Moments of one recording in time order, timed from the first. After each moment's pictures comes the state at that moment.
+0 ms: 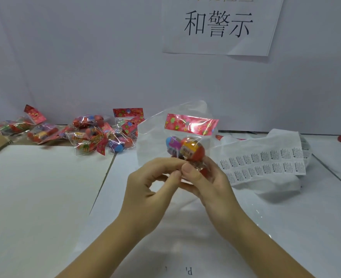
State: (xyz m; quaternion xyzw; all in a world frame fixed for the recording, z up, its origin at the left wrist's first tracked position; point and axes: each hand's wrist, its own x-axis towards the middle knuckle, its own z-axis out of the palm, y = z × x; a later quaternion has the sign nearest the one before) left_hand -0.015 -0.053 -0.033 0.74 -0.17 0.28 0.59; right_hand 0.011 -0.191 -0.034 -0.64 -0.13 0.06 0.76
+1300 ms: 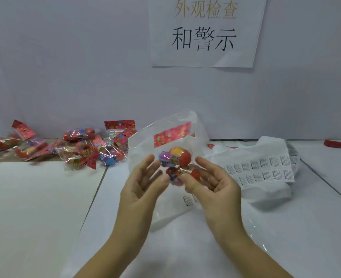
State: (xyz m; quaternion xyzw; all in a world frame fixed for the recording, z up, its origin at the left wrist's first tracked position) left_hand -0.010 -0.058 -0.034 0.61 0.01 0.13 0.78; right_hand 0.014 -0.194 -0.032 -0.62 -0.03 -0.10 0.78
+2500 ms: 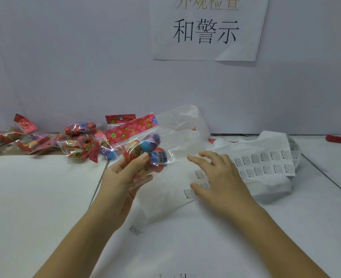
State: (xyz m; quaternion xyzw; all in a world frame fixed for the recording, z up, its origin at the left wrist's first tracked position) left_hand 0.010 -0.021 -0.023 0.57 0.07 0.05 0.81; right_hand 0.055 -0.237 -0.052 -0.95 -0.20 -0.13 0.17
